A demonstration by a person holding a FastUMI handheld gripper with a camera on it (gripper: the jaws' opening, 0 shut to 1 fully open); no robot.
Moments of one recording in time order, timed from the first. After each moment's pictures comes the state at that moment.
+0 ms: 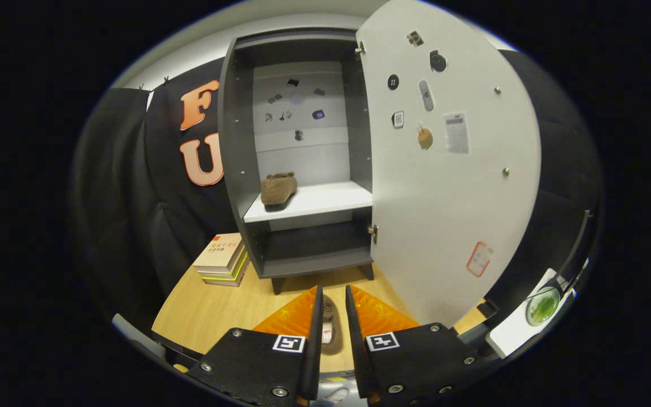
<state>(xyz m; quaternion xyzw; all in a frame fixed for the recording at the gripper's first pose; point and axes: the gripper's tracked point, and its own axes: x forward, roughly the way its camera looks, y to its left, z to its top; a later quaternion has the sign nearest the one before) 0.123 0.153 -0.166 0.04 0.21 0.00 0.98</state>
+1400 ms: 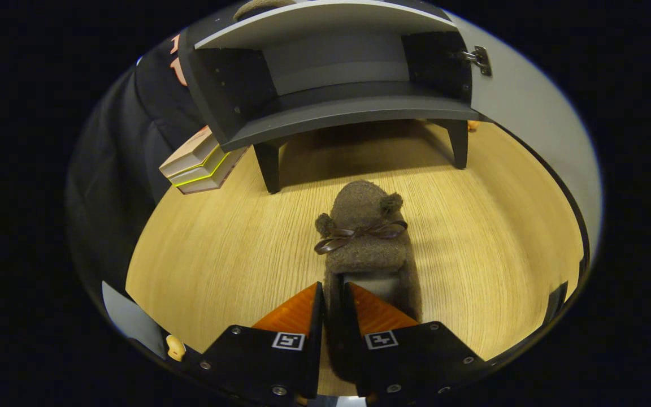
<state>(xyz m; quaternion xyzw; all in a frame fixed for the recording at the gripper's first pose) 0.223 0.221 -0.475 0.02 0.45 0.11 0.89</state>
